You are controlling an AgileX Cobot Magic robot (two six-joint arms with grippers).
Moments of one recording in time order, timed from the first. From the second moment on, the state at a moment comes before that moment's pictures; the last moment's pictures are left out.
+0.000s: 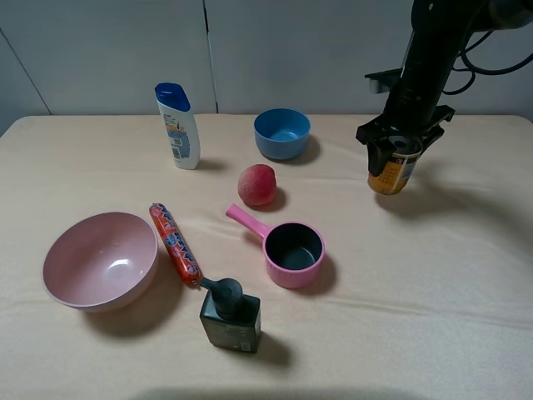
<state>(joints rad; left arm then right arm) -0.03 -0.01 -0.49 -0.06 1.06 0.09 0.25 2.11 -1.61 0.04 1.17 -0.17</state>
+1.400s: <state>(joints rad) -0.03 -0.01 -0.49 -0.06 1.06 0.09 0.55 1.94 -1.72 0.06 1.22 -0.02</state>
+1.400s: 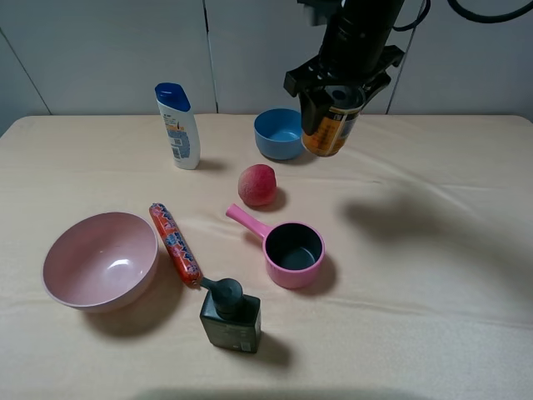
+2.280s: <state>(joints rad) -0.03 -0.01 -0.49 -0.06 1.06 0.09 0.74 1.90 -1.67 0.07 1.22 0.09</state>
